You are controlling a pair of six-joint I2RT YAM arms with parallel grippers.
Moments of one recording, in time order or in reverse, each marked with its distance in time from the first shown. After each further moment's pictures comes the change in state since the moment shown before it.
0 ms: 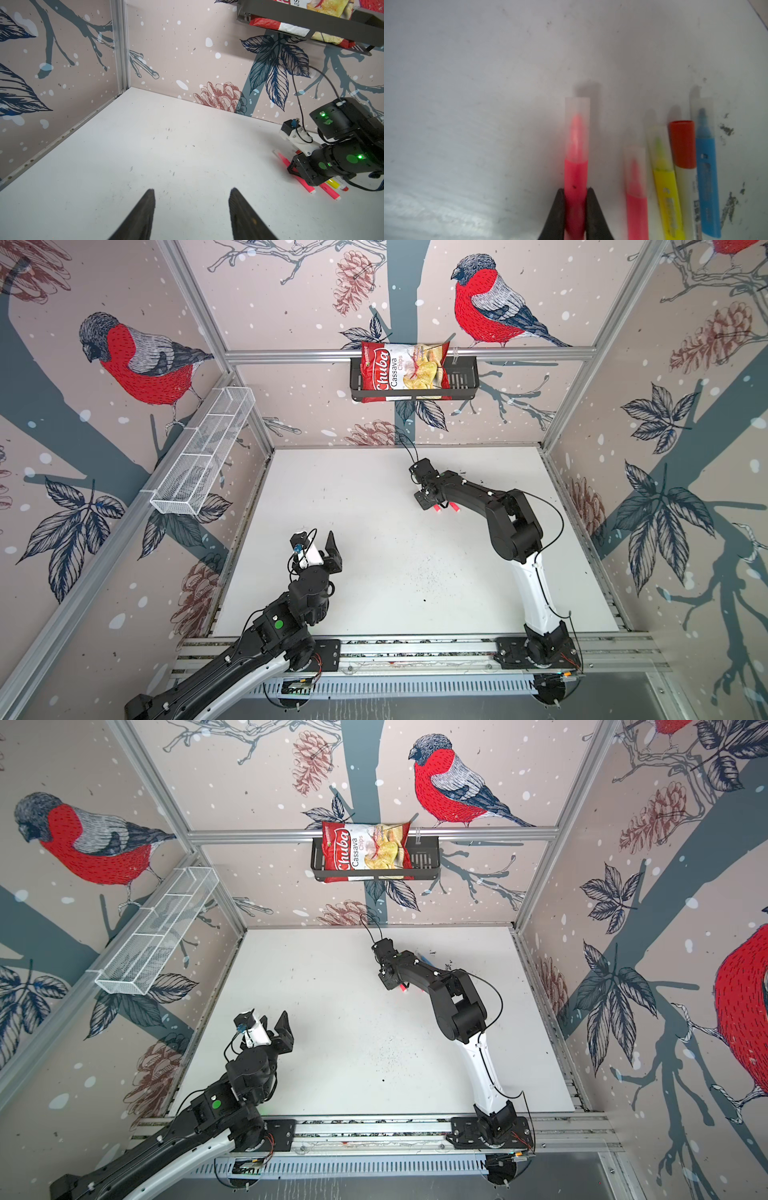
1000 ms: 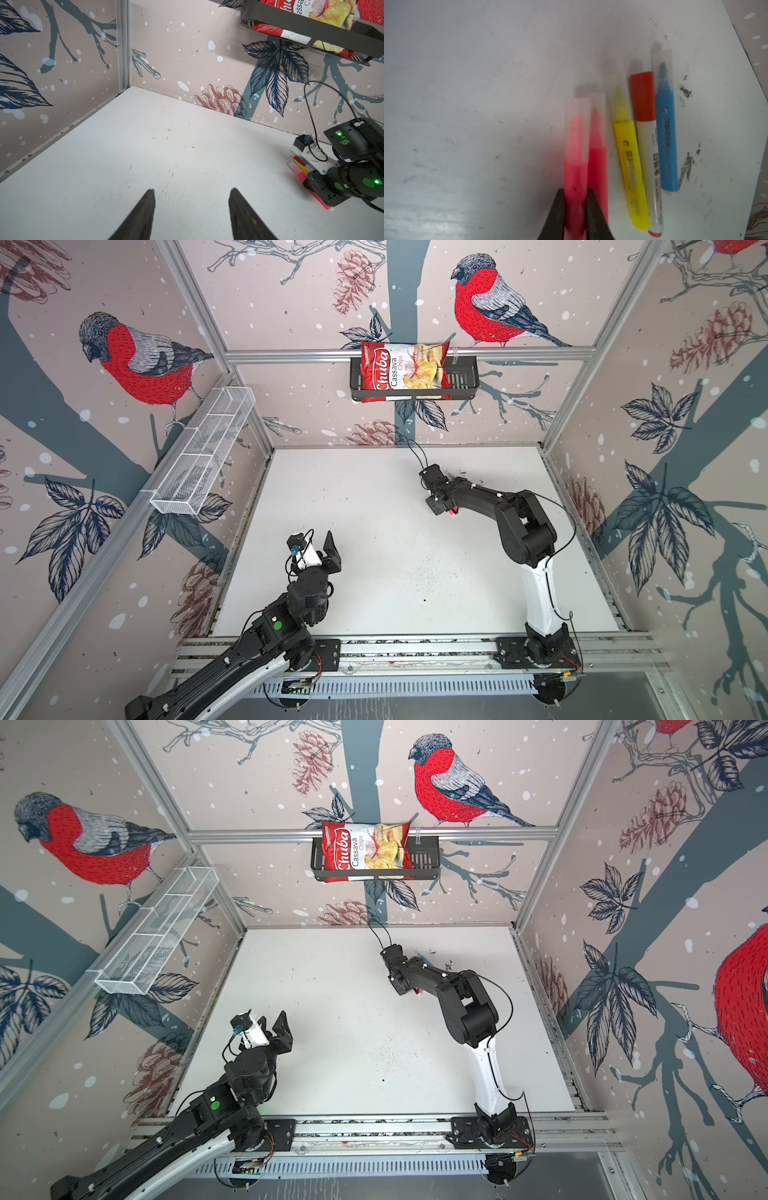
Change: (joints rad) left arm 0.000 -0.019 -0.002 0.002 -0.001 -0.031; right arm -0.021 -0.114 -0.202 0.060 0.113 -0.053
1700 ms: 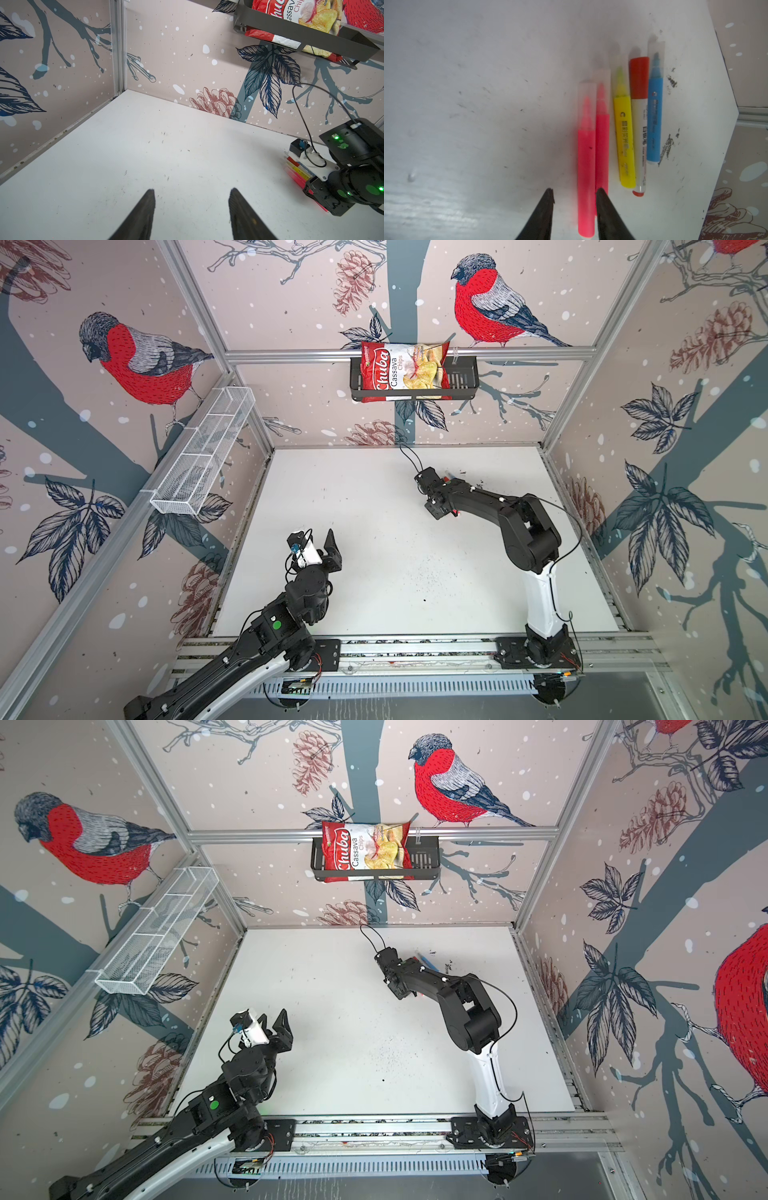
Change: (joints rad) left arm 0.000 0.006 0.016 0.024 0.018 0.028; right arm 0.053 -0.091 -0.035 -0.083 0.070 -0.018
